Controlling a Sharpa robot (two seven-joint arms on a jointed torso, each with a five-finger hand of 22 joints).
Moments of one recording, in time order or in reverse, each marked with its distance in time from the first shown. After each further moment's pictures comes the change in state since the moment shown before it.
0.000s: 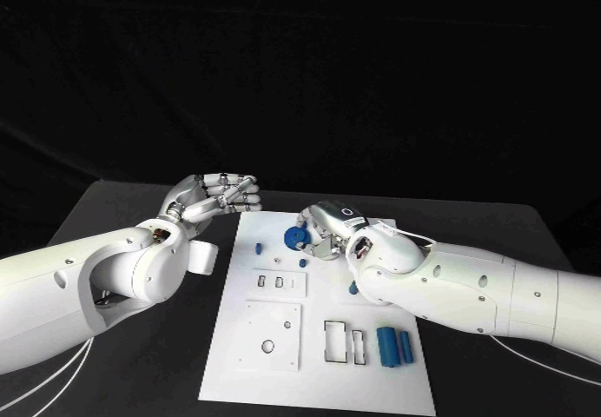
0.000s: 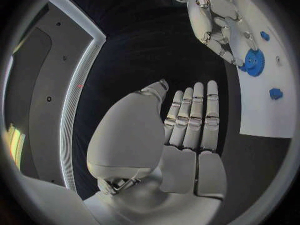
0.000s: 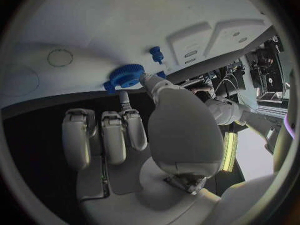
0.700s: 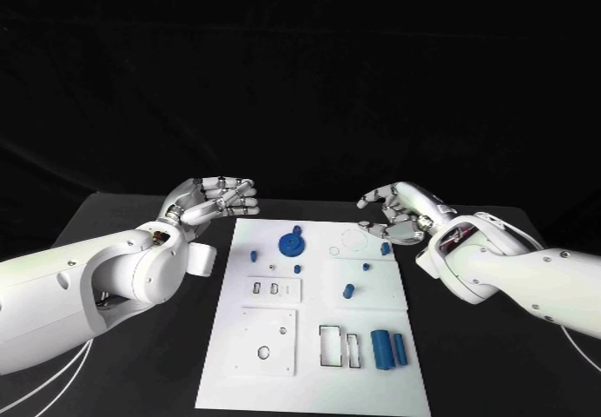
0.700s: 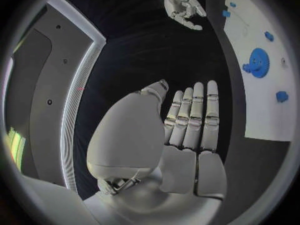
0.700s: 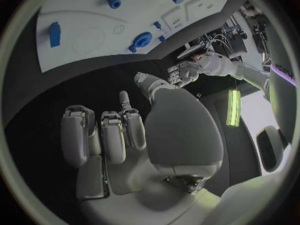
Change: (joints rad) left arm -0.001 0.003 -0.002 -0.027 0.000 0.006 0.000; left_hand 0.000 0.000 0.003 0.003 0.000 0.000 0.000 0.000 0.001 0.000 0.000 0.000 0.000 0.000 0.000 0.000 0.001 0.000 0.000 0.000 0.000 -0.001; right arm 0.066 -0.384 0.006 0.200 0.462 -0.078 0.317; right_hand 0.057 0.004 0.022 -0.054 0.000 0.007 0.001 -0.025 0.006 0.000 0.000 -0.020 0.001 0.000 0.000 -0.008 0.000 0.000 -0.009 0.009 -0.061 0.000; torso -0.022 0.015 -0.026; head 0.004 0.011
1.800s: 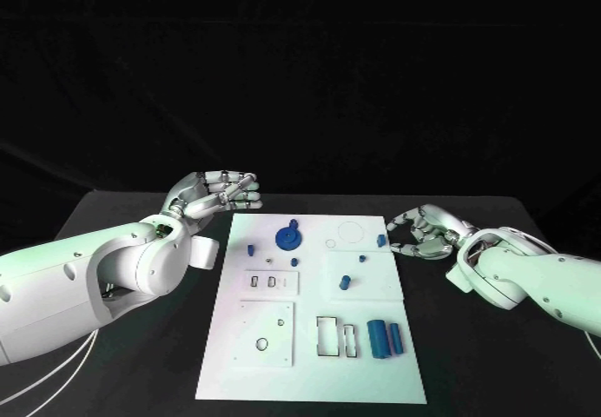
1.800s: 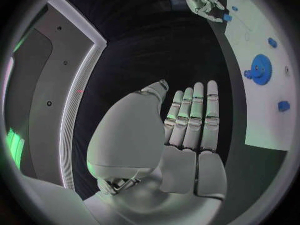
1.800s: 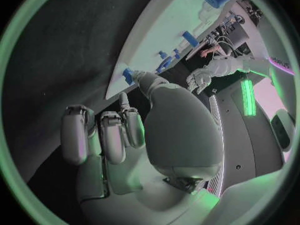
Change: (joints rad) left arm -0.007 0.012 -0.003 -0.017 0.001 0.020 0.003; left_hand 0.000 0.000 0.000 0.000 0.000 0.000 0.000 0.000 0.000 0.000 0.000 0.000 0.000 0.000 0.000 -0.004 0.001 0.000 0.000 0.000 0.000 0.000; right arm -0.094 -0.005 -0.013 -0.225 0.151 0.190 0.119; right_hand 0.021 -0.015 -0.008 -0.041 0.063 -0.019 0.011 -0.031 0.002 -0.013 0.013 -0.023 0.000 -0.001 0.006 0.000 0.000 0.000 -0.011 0.003 -0.017 0.000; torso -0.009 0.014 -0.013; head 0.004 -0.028
